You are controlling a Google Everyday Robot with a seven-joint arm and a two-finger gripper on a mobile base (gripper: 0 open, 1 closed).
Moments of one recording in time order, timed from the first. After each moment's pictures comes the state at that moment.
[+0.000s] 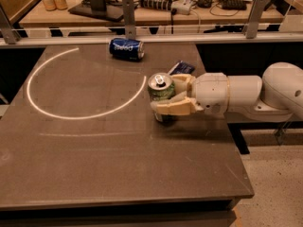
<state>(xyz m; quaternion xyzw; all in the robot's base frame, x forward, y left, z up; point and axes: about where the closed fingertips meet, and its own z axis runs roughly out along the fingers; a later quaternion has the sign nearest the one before) 0.501 -0.027 0.898 -0.52 0.55 0.39 0.53</state>
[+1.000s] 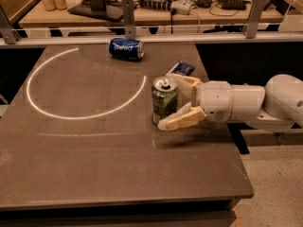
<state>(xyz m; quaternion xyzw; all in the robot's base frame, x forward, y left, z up) 0.501 -0.040 0.882 -0.49 0.56 0.40 0.54</state>
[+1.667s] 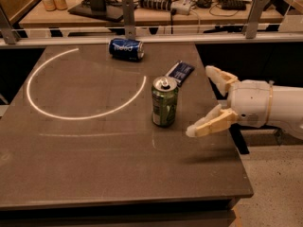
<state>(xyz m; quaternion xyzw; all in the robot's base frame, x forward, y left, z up) 0.484 -0.099 0.904 -0.46 0.62 0.32 0.55</state>
